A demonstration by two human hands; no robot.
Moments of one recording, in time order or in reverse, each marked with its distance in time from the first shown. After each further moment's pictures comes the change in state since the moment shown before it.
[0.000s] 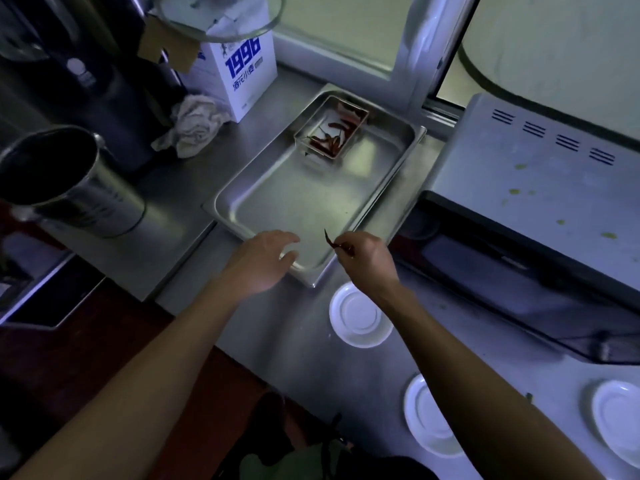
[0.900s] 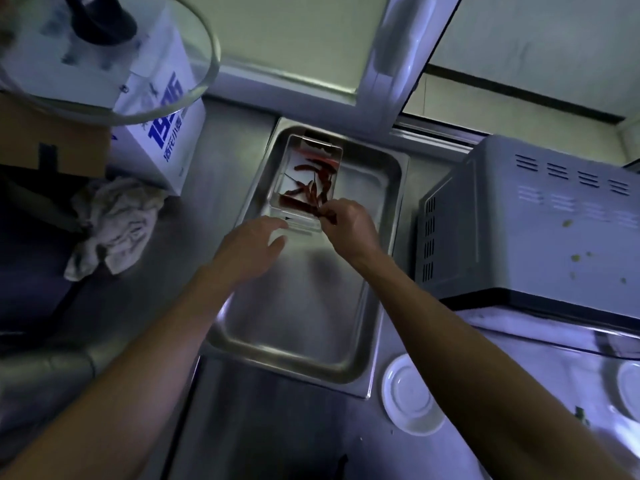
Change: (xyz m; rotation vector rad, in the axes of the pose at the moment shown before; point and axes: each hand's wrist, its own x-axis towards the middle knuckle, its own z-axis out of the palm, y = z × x) left_hand 0.266 -0.079 -0.082 0.028 -0.184 0.262; right_hand 0.247 -0.028 0.024 -0.105 0.214 0.217
